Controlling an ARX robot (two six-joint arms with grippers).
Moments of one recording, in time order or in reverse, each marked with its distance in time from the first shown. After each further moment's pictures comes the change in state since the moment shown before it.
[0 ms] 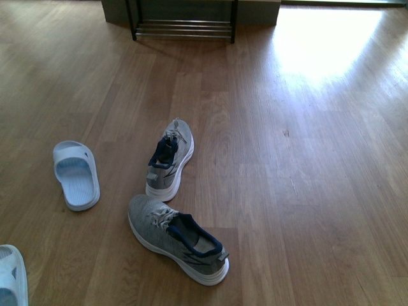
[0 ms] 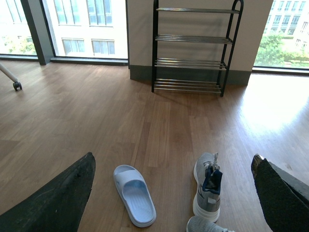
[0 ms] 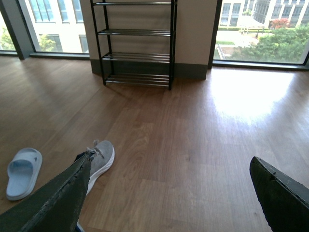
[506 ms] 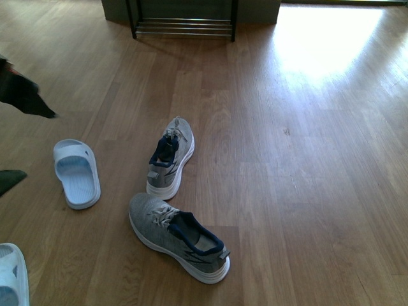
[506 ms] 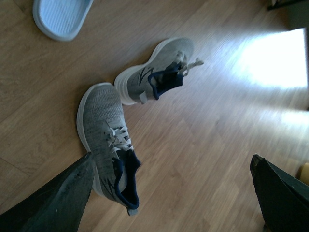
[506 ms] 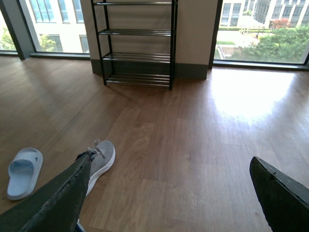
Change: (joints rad) left arm -0.065 1.677 0.557 0.414 0.153 -1.058; right arm 0.000 0.000 0.000 0.000 -0.002 0.000
